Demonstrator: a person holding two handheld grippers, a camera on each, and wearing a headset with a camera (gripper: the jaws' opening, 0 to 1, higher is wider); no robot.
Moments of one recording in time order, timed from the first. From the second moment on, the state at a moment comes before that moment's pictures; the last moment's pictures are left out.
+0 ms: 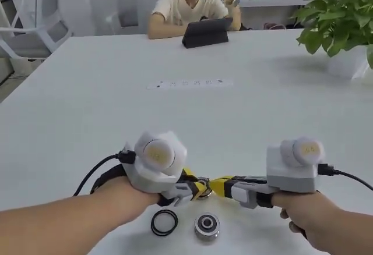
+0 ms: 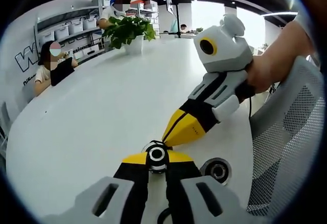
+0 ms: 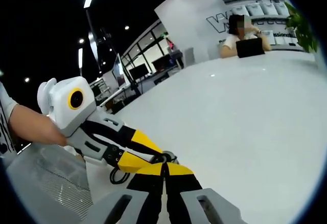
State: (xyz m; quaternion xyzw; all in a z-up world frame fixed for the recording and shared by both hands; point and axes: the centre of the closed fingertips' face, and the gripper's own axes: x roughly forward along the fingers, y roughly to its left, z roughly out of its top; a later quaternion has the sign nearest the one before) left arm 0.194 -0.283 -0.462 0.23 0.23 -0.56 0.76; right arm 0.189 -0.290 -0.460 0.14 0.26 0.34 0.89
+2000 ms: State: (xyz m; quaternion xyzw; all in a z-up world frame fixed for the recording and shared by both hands) left arm 0.179 -0.261 -0.419 0.21 0.21 -0.58 0.76; right arm 0.184 -0.280 -0.426 0.20 0.23 0.37 0.88
